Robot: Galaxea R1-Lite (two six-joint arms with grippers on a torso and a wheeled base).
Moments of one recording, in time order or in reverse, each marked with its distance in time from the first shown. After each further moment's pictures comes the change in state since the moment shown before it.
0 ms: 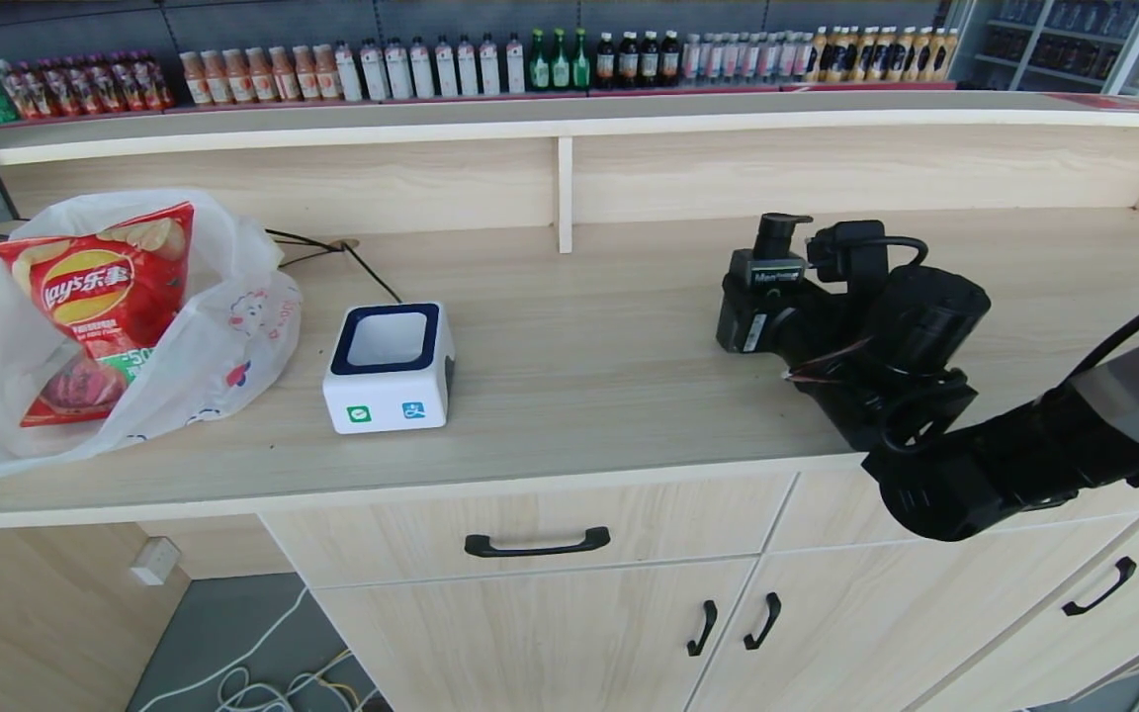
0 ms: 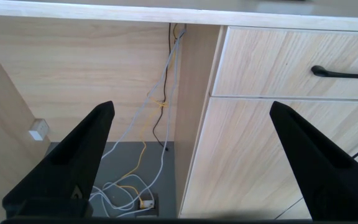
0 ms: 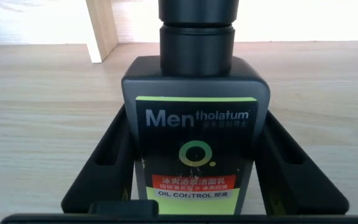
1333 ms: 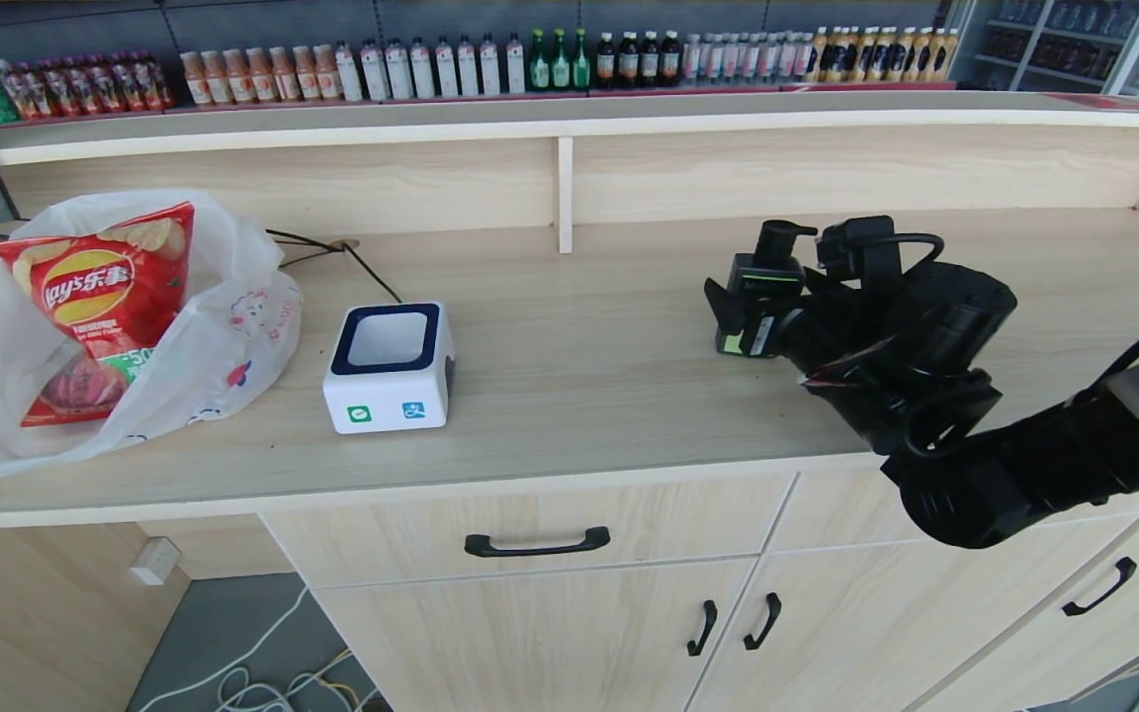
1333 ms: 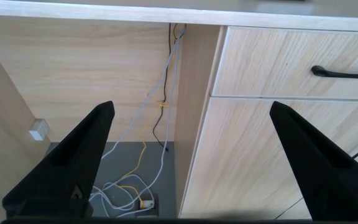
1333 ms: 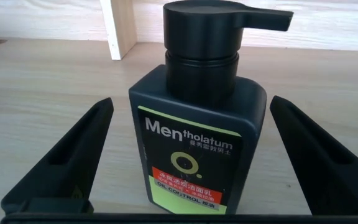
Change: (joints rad) left arm 0.000 0.000 0.000 0.000 0.001 0.000; right arm -0.005 -0.041 0.044 -0.001 0.074 -0.009
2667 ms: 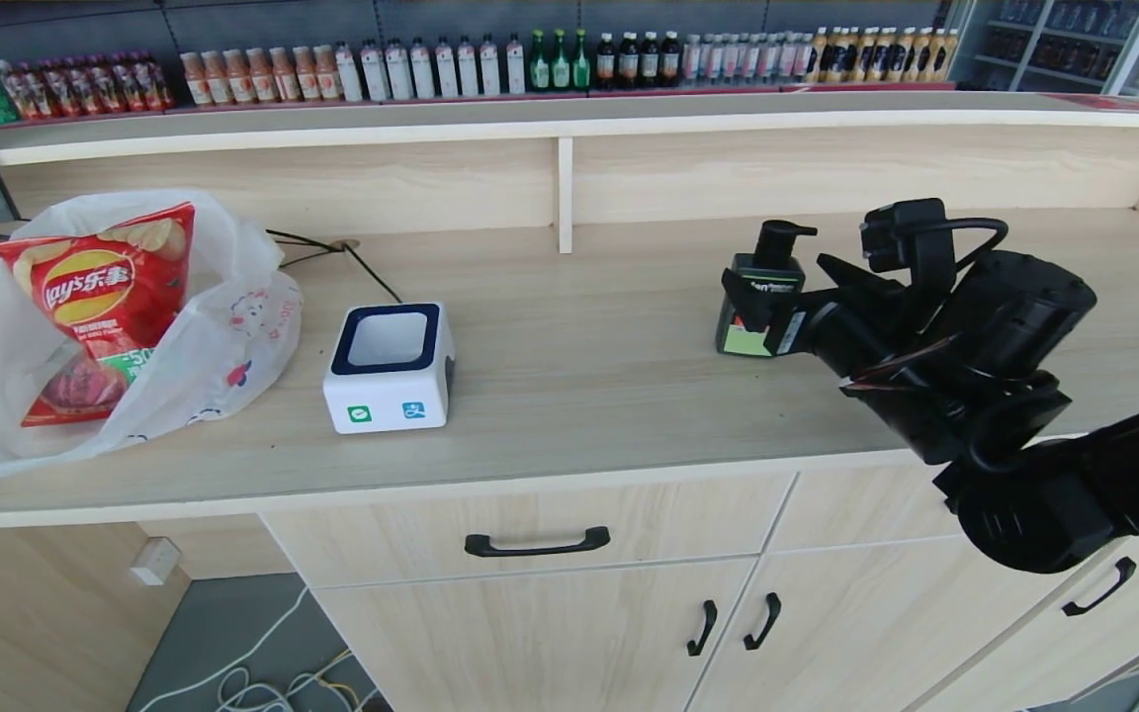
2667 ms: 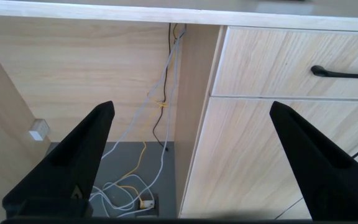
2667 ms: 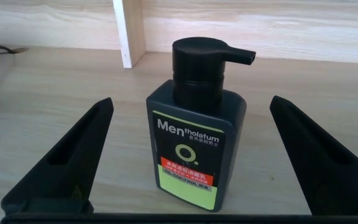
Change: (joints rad) left arm 0.000 0.000 0.000 0.000 0.000 0.000; right arm 0.006 -0.113 0.107 -0.016 0.039 -0.002
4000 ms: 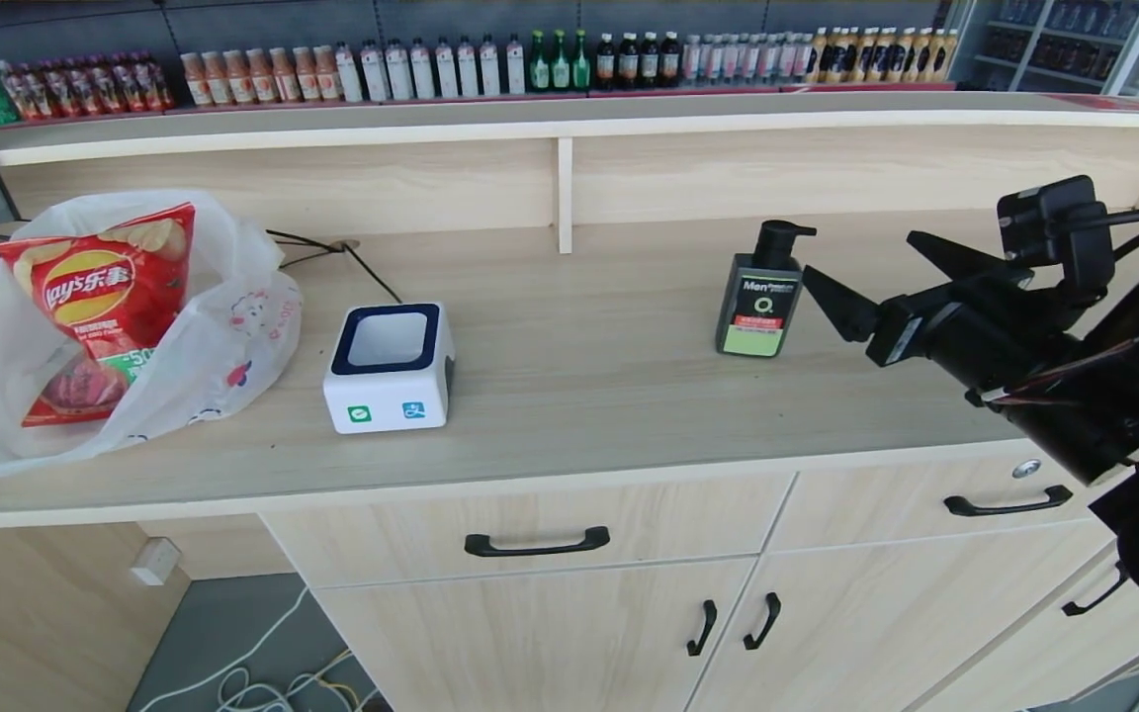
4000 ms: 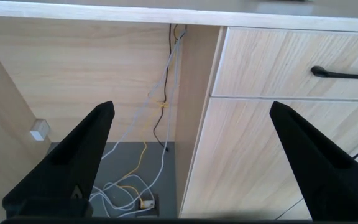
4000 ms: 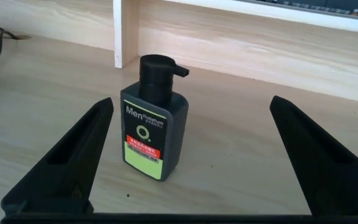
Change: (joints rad) left arm 0.000 0.000 0.000 0.000 0.000 0.000; right arm -0.120 -0.211 0.195 -0.003 0.176 -0.108
